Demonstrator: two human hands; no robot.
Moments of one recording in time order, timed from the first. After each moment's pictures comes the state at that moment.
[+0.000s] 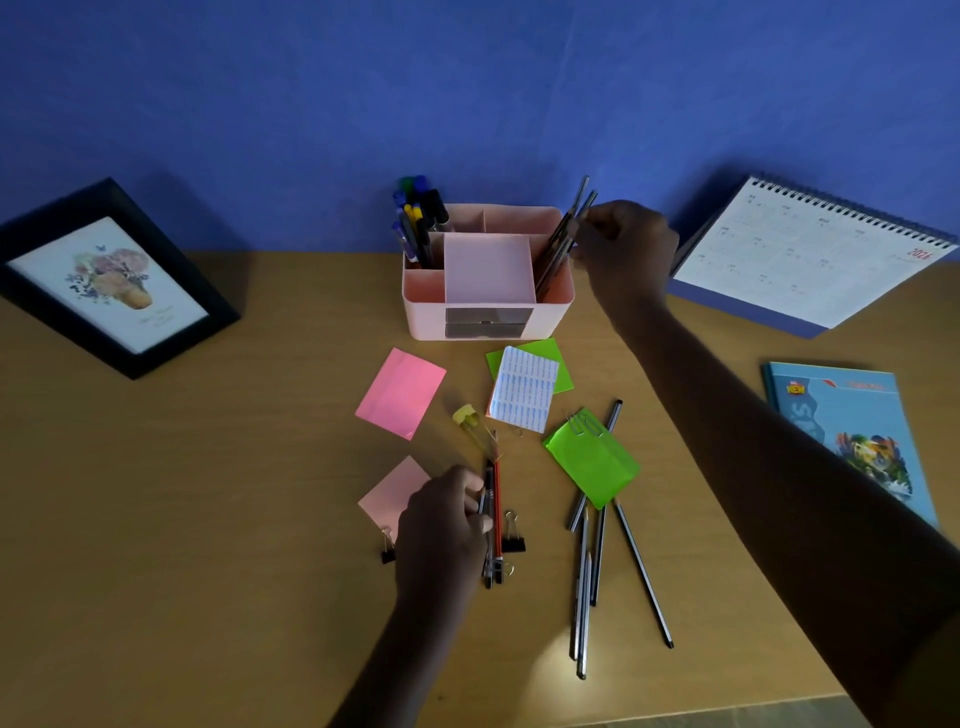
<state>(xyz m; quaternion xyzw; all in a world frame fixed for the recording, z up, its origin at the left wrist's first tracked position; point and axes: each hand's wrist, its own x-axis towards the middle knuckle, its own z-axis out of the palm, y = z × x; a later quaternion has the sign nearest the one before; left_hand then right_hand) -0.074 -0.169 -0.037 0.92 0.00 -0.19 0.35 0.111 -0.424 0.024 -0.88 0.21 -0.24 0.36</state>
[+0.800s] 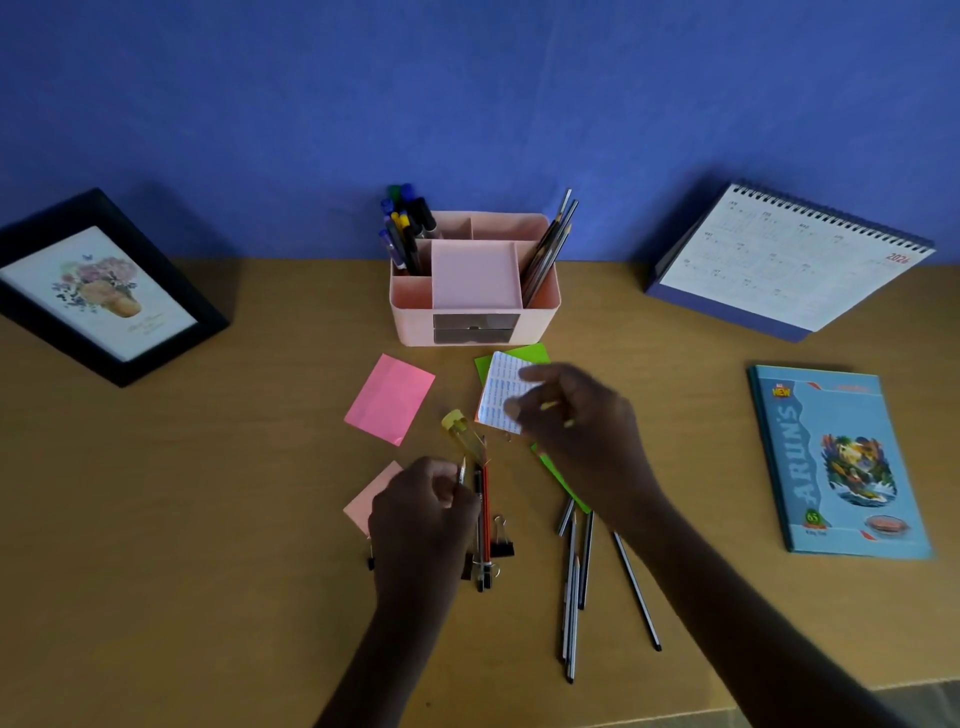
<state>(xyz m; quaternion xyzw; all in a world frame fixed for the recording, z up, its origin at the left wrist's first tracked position) -0.067 -0.172 -0.017 0.91 0.07 -0.08 0.41 -0.050 -0.352 0.030 -0.85 0.17 -0.03 0.50</state>
